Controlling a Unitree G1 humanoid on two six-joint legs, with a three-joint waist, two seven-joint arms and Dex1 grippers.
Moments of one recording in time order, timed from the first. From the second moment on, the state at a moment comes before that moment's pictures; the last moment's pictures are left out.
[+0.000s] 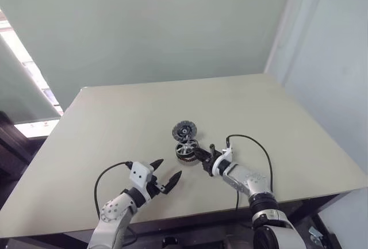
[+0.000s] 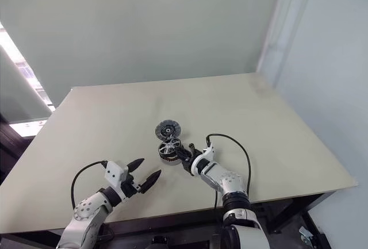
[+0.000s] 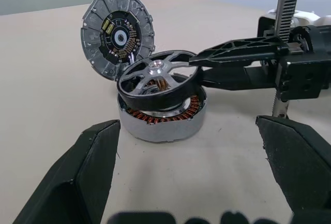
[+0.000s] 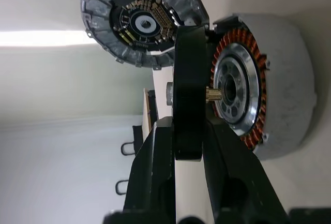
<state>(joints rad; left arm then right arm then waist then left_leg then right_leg) 0.13 0.30 -0.01 0.00 -0.27 -0.01 -0.64 -0.51 0.16 -0.29 0.67 1.00 0.74 0.22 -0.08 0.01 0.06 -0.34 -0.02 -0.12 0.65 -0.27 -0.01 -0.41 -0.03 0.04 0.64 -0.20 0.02</state>
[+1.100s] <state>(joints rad) 0.13 0.29 -0.01 0.00 -0.27 -0.01 -0.64 -0.48 0.16 -0.16 0.37 0.86 0.73 0.23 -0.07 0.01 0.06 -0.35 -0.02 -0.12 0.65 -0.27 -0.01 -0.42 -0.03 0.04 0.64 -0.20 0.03</state>
